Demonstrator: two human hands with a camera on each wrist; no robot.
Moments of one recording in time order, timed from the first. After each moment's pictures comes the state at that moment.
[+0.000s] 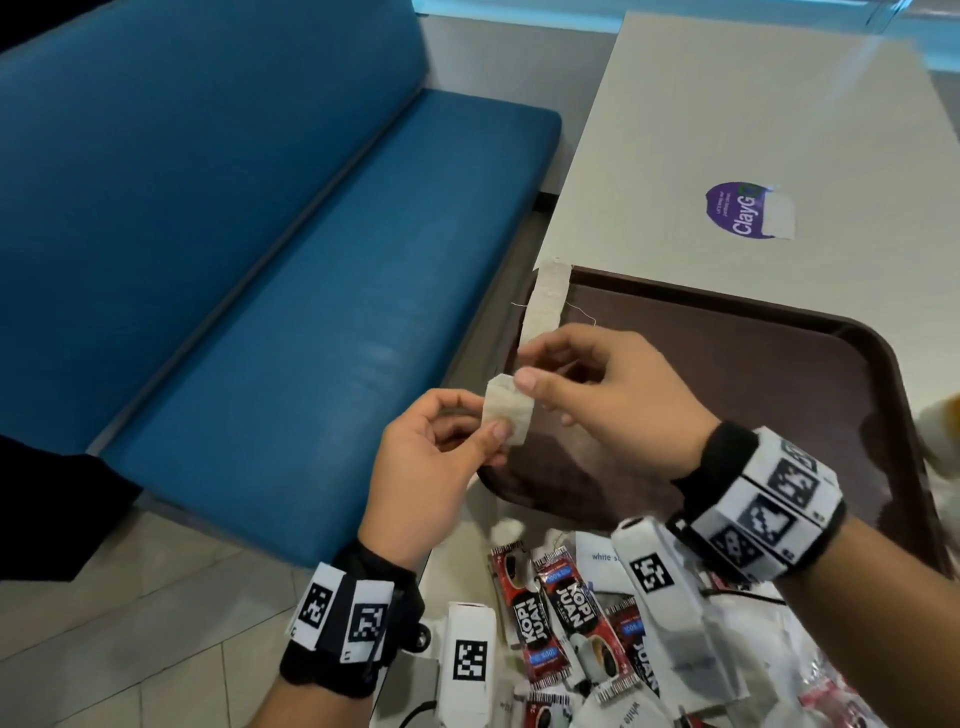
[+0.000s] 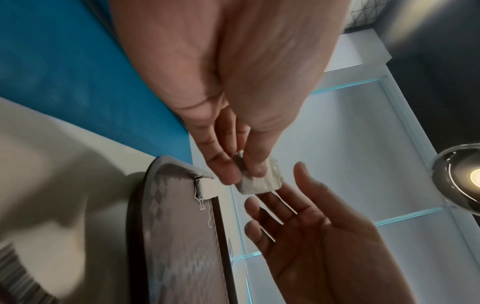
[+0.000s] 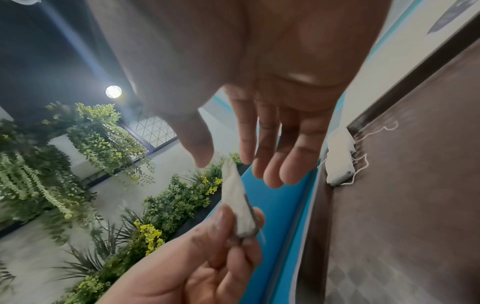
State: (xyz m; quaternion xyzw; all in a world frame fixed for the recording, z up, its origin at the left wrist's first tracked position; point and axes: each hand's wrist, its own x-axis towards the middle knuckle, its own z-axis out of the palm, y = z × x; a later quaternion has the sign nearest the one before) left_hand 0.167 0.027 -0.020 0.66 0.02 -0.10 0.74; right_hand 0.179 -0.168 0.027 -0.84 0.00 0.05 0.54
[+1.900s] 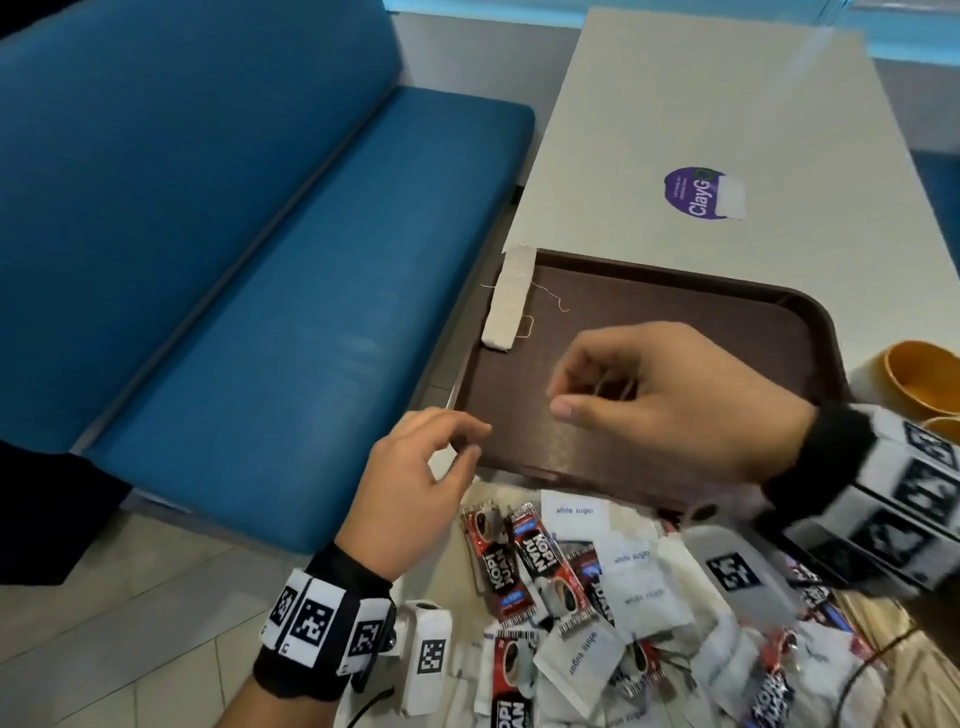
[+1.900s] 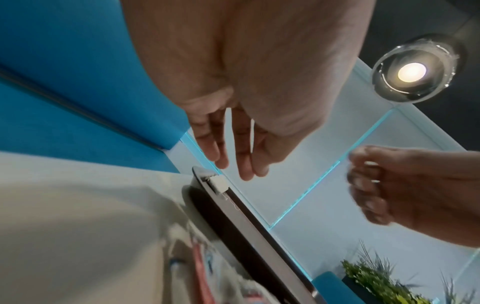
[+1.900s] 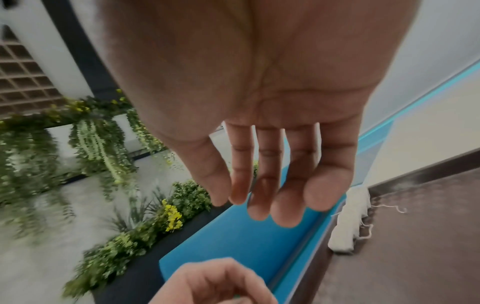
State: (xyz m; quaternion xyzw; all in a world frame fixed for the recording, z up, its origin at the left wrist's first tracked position) left_hand 0.127 0.041 -0.023 0.88 -0.21 -0.01 0.42; right_hand 0.116 -0.202 0.095 -0.93 -0.09 0.11 0.35
